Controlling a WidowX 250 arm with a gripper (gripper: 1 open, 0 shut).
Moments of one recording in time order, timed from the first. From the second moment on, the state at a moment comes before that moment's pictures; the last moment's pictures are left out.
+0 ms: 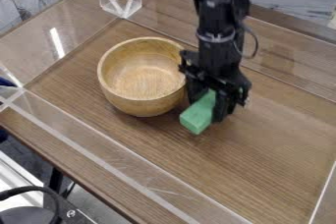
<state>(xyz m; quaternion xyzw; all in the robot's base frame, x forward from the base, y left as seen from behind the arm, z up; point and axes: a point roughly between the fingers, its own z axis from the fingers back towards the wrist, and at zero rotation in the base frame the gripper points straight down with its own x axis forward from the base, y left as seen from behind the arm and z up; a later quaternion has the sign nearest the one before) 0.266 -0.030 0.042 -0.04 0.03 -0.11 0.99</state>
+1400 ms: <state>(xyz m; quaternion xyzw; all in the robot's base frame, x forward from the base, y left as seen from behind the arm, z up) 0.259 -0.033 0.025 -0.04 0.05 -0.12 0.99</state>
